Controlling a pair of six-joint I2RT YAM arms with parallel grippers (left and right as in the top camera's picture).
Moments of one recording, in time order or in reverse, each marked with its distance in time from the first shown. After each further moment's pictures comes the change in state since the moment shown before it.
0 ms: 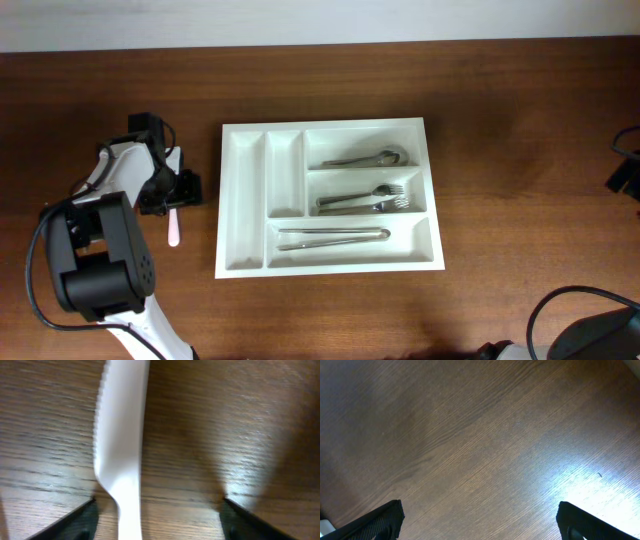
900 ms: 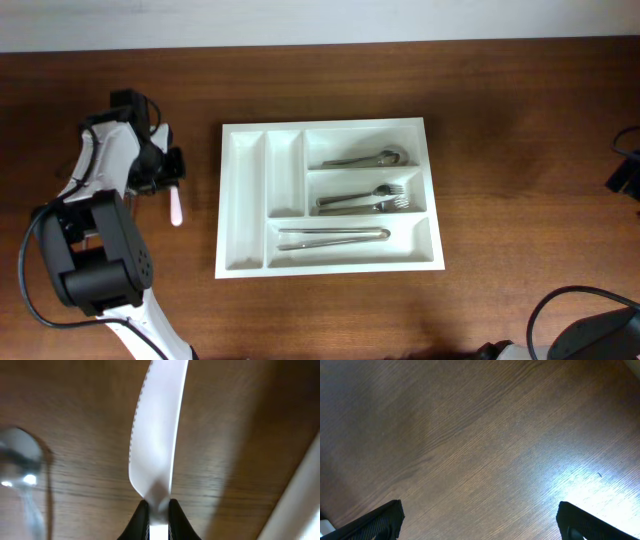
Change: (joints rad) left arm 0.016 0.034 0.252 -0.174 0.051 0.006; right arm 0.000 0.000 0.000 0.000 0.000 0.001
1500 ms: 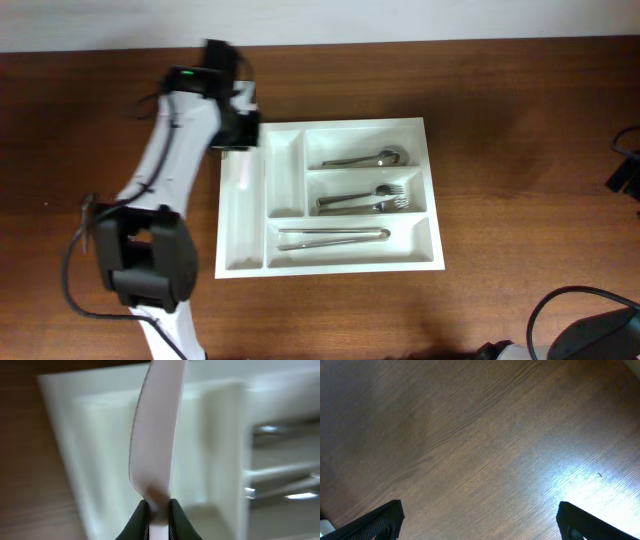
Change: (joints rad) left arm -0.417 -0.006 0.261 -0.125 0.027 -0.141; right arm 0.000 0.000 0.000 0.000 0.000 0.000
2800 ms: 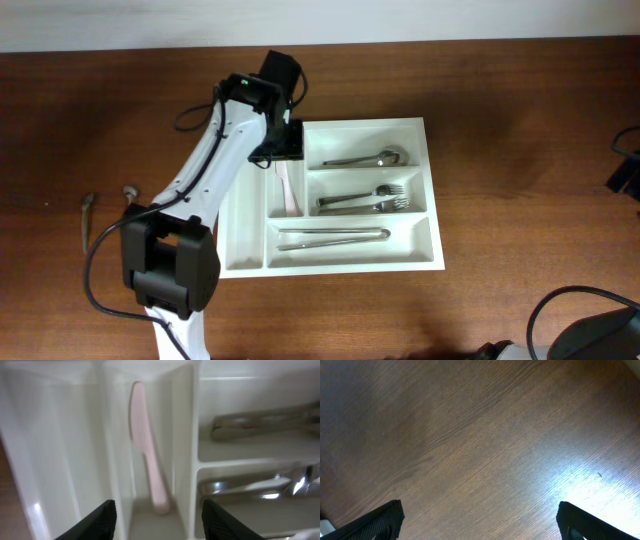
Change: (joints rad) left arm -0.138 0.003 0.025 -0.043 -0.059 -0.204; right arm 0.000 0.000 0.000 0.000 0.000 0.000
